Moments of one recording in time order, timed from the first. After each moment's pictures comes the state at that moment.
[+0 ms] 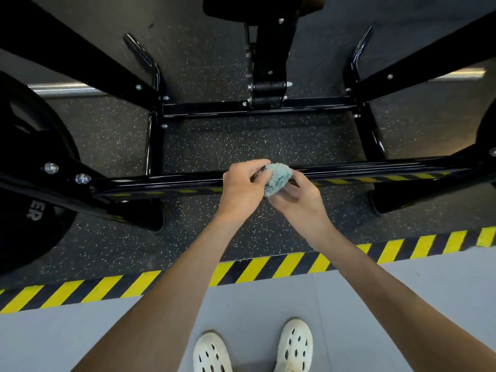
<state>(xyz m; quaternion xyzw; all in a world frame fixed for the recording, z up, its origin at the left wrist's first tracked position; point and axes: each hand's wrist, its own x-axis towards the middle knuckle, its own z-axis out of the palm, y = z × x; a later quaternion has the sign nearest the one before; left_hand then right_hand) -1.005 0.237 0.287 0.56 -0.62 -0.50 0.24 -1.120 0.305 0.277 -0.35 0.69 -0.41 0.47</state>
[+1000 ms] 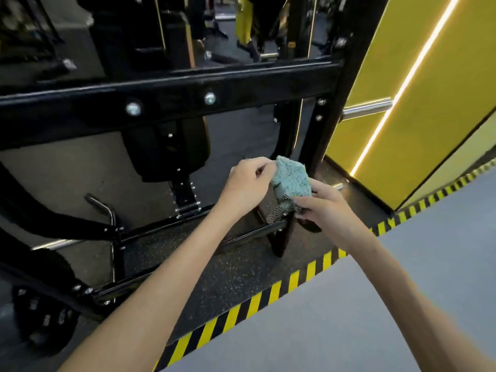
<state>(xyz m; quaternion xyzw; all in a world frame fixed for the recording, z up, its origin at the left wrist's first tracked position) -1.120 0.440 0.812 0.29 -0.80 -0.45 0.26 -1.237 0.574 0.794 -0.35 0.64 -0.56 0.39</state>
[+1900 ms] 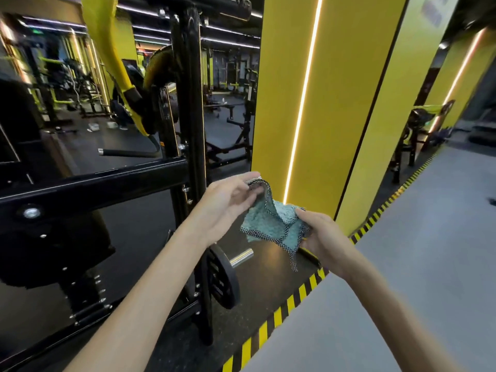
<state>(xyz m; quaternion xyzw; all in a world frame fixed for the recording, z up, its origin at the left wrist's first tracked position) -1.360 0.612 0.966 0.11 -0.54 -0.81 0.21 -1.478 0.778 0.915 -0.26 0.58 -0.69 0.34</state>
